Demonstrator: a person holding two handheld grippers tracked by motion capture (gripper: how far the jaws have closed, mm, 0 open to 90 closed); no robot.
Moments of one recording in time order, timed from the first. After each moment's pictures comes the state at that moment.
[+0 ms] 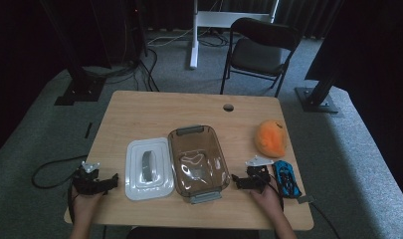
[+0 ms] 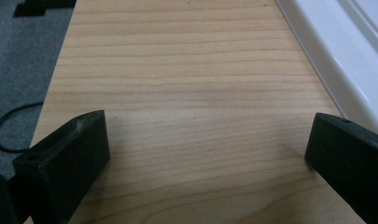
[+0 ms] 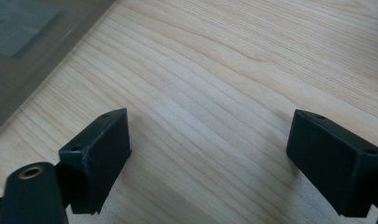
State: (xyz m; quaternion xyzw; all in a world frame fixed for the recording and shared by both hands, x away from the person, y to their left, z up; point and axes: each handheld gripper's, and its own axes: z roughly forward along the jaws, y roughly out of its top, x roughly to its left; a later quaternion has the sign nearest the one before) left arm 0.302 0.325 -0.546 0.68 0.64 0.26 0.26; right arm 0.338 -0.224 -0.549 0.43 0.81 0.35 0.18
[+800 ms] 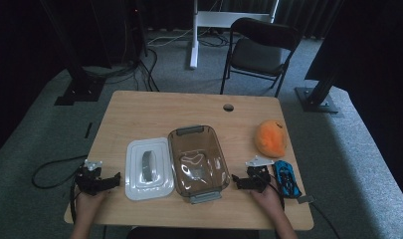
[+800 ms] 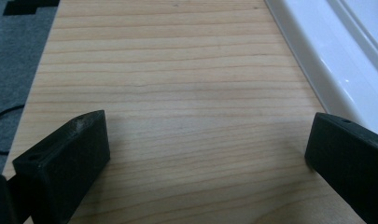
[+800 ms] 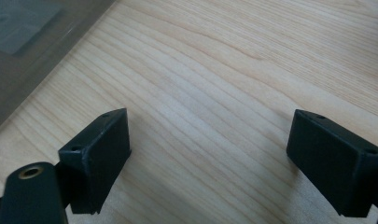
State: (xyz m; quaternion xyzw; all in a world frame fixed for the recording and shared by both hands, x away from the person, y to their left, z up) left arm 0.307 0.320 -0.546 0.69 0.62 0.25 0.27; right arm 0.338 -0.225 -0.549 0.43 0.81 0.35 0.18
